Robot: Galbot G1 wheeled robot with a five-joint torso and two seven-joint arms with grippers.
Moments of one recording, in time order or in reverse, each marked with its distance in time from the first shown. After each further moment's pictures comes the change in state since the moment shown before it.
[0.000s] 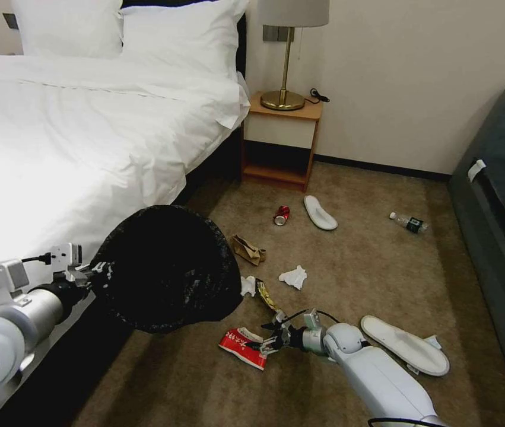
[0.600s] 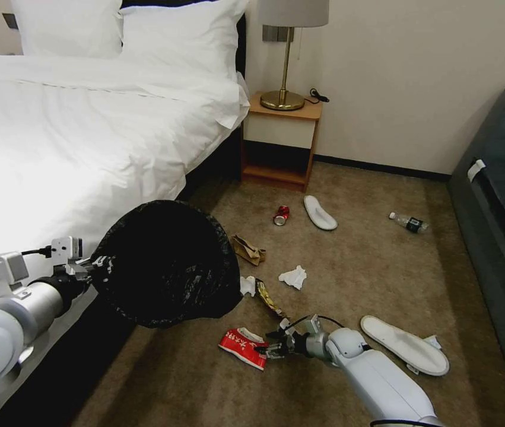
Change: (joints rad) left arm -0.033 0.010 0.008 -0.003 -0.004 -0.002 -0.005; right arm 0.014 0.023 -0.010 -0.089 -0.064 0.012 0.019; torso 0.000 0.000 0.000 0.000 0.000
